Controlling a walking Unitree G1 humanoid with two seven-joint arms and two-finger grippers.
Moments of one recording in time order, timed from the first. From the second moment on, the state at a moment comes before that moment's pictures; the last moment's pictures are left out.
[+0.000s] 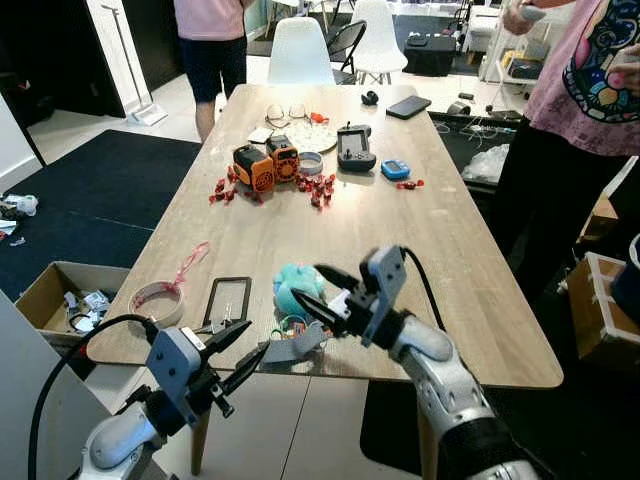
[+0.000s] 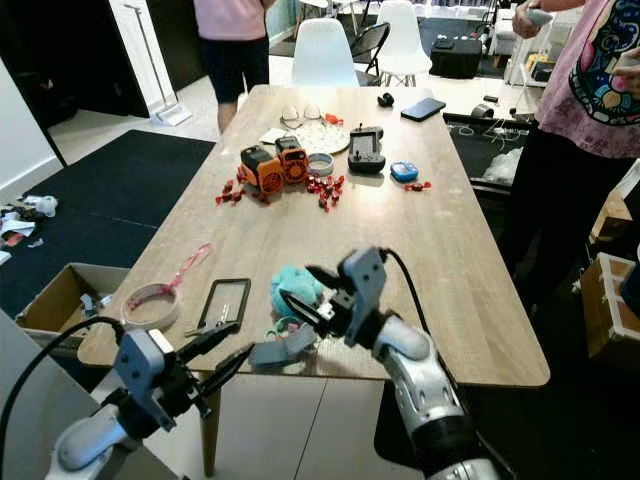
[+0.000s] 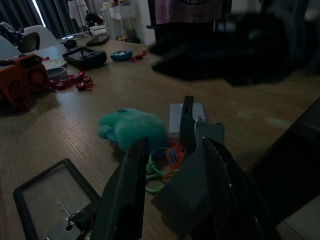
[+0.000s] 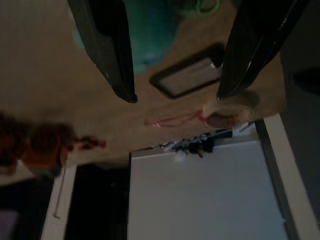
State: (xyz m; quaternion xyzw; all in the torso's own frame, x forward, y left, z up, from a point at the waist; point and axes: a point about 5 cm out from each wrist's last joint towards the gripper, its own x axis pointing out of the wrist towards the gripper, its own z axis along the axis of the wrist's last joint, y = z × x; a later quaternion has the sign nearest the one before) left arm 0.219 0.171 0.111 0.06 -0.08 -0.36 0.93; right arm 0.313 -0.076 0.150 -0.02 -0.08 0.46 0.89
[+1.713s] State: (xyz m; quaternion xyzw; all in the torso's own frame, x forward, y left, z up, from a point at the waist) left arm 0.236 0.203 0.103 0.09 -0.06 -0.30 0.95; right arm 0.286 -0.032 0.149 -0.14 -0.01 0.60 0.79
